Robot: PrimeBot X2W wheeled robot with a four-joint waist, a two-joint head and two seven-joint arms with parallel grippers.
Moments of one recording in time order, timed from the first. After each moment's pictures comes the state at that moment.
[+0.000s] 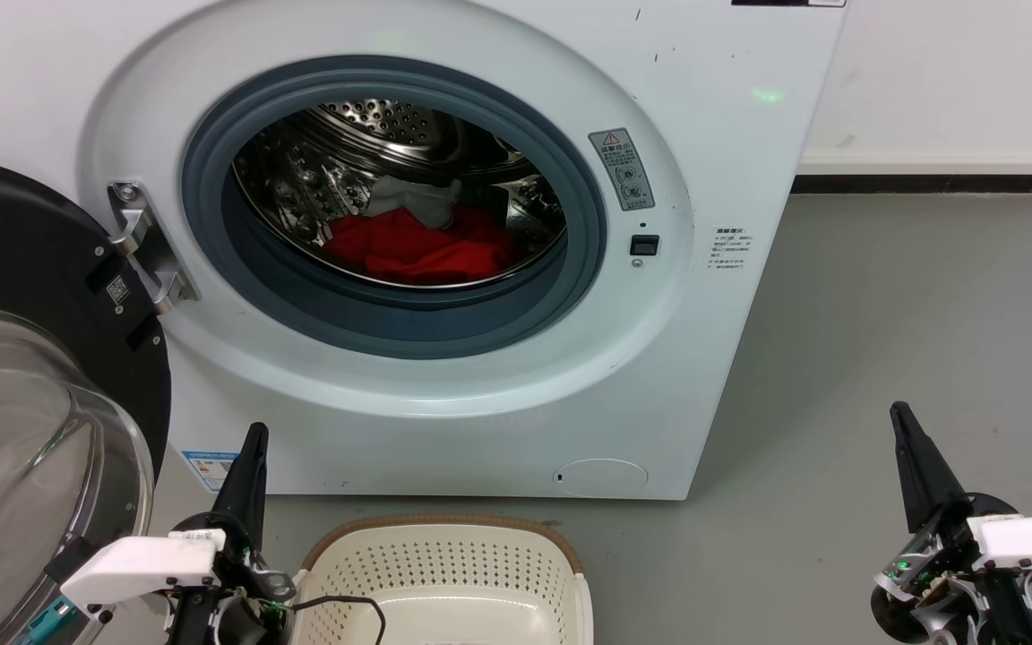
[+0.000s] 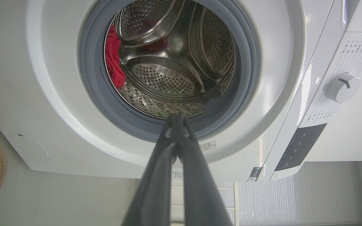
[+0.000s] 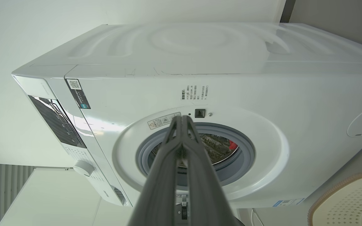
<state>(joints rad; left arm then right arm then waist) -0.11 0.05 0.11 0.25 -1.61 -0.13 0.11 -0.10 -0.05 -0.11 0.25 1.62 0.13 0.11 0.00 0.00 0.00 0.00</state>
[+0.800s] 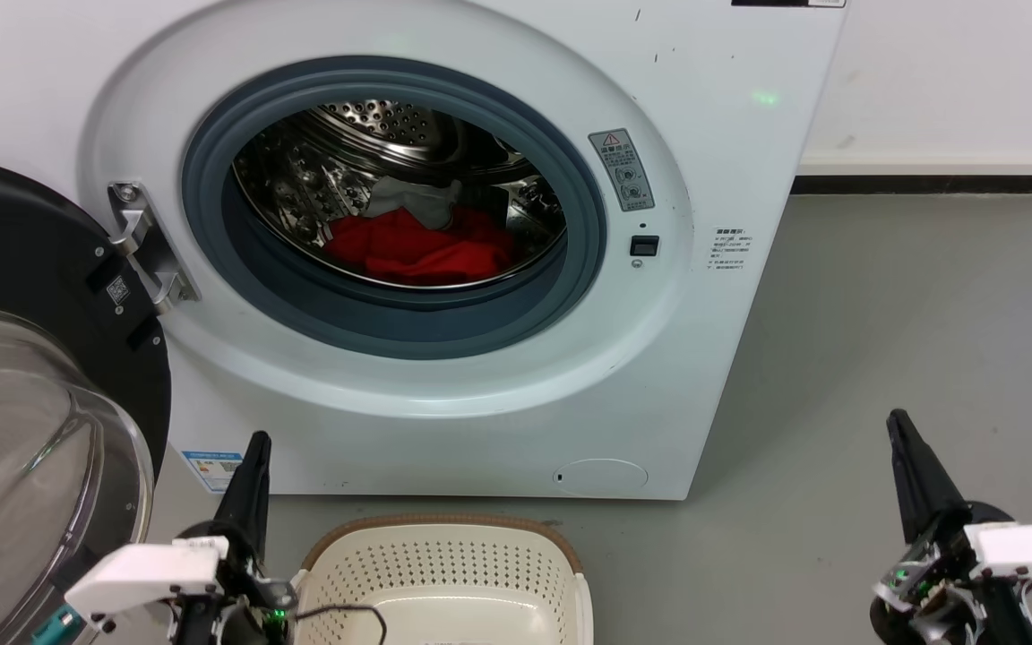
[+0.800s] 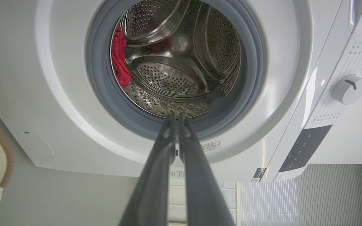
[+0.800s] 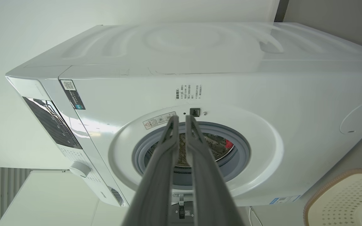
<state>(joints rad) -0.10 0.05 0.11 0.25 -1.61 -0.13 0.11 -0.10 -0.05 -0.11 0.25 1.62 0.13 0.11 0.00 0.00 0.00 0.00</state>
